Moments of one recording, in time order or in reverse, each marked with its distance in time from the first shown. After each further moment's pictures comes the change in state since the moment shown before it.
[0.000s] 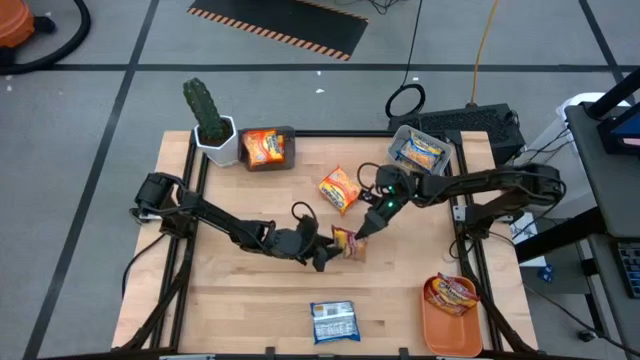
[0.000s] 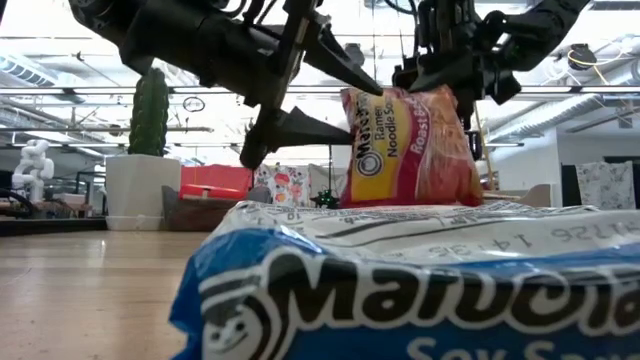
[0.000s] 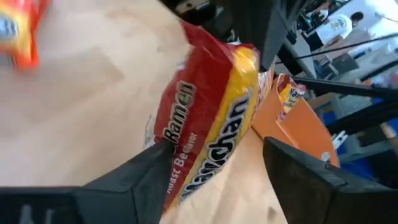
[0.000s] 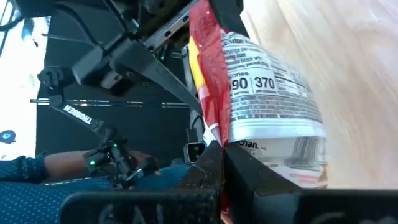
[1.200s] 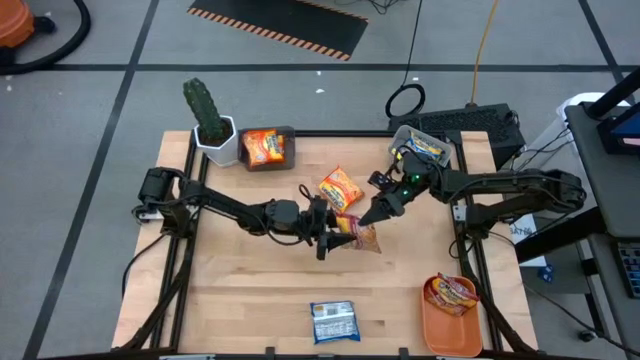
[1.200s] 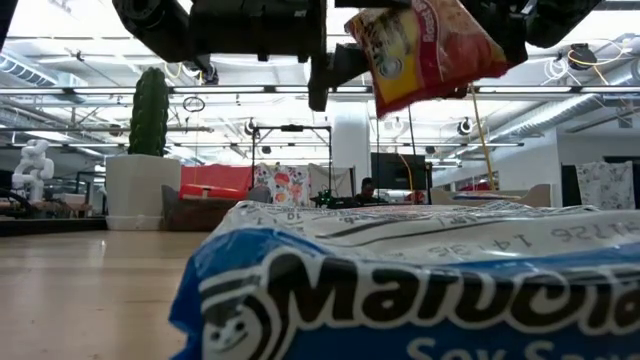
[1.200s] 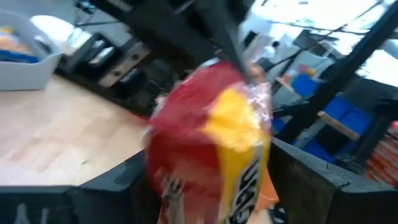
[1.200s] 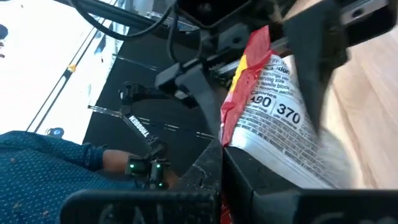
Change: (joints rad) left arm 0.139 0.000 0.063 0.285 0.301 0.391; right arm -0.038 -0.206 0.000 0.167 0.014 0.129
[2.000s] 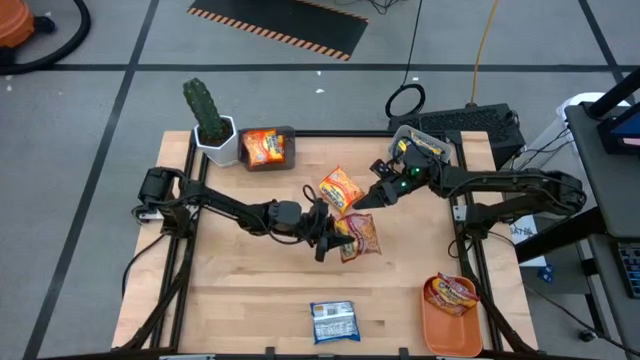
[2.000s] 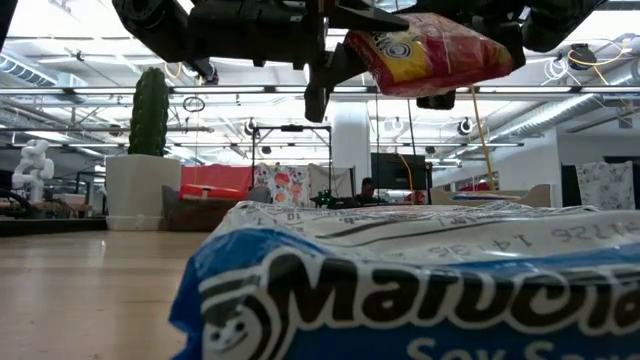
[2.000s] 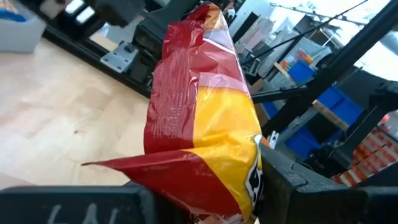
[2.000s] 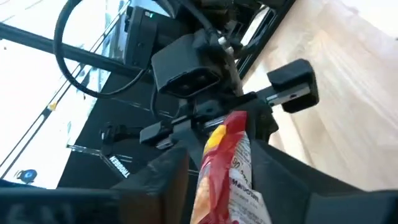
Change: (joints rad) left arm 0.008 -0.001 -0.001 -0.073 0.052 -0.073; right arm -0.067 -0.005 0.000 -0.005 0.108 -0.011
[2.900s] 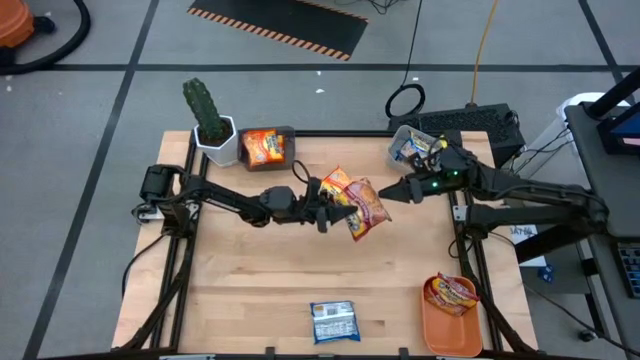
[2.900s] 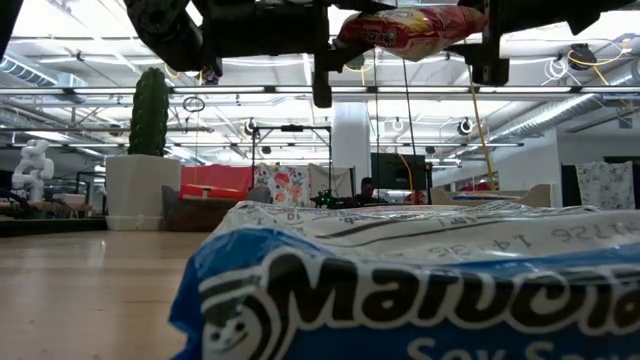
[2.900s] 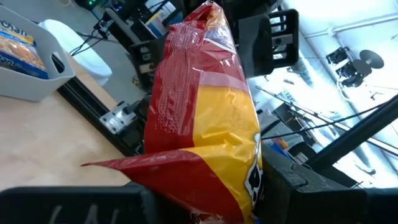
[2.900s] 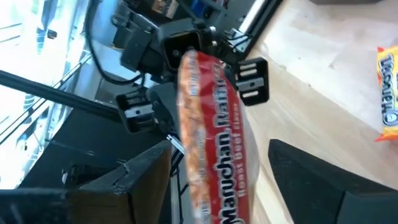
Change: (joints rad) left arm 0.072 0.000 0.000 0.233 -0.098 -0.230; right arm 0.038 -0.398 0.000 -0.461 0.339 -0.079
